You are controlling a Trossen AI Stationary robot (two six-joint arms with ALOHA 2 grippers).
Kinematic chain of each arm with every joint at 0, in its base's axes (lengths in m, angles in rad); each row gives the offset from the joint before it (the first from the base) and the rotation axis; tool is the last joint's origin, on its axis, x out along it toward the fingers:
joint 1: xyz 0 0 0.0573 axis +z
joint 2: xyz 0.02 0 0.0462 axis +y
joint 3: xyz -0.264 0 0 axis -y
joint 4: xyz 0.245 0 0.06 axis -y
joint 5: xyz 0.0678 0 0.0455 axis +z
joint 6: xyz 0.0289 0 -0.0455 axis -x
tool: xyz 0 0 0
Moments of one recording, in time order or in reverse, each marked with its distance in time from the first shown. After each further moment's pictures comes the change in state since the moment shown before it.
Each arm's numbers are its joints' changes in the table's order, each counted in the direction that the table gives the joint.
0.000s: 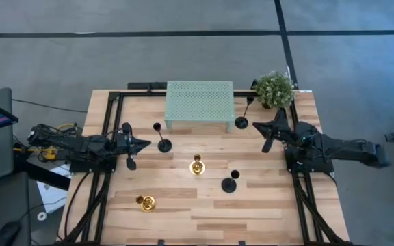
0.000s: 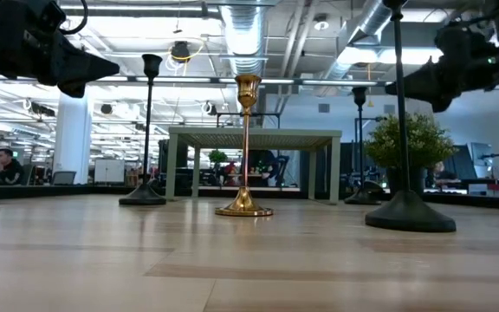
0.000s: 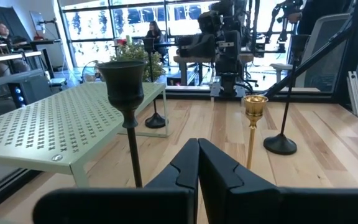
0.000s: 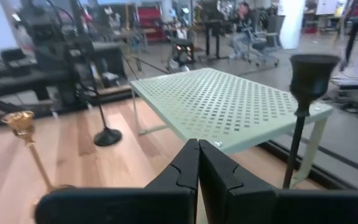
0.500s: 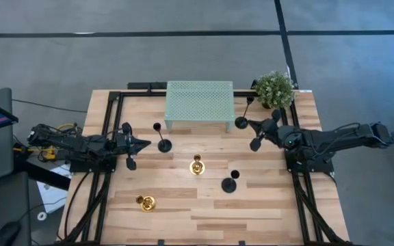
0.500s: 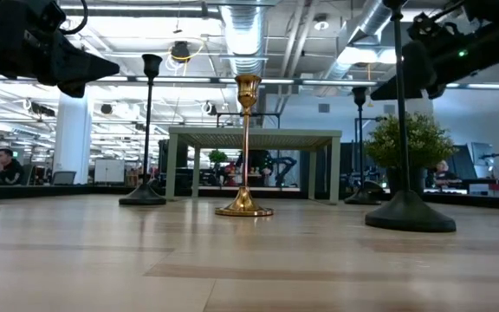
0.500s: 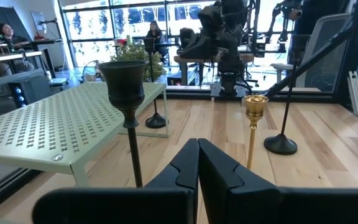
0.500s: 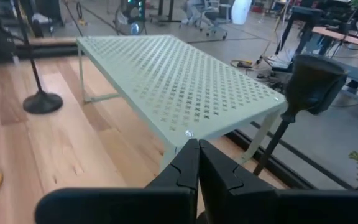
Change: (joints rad) left arm 0.000 0.000 0.000 0.000 0.002 0.000; right arm 0.192 0.389 0.164 -0.001 -0.397 0.029
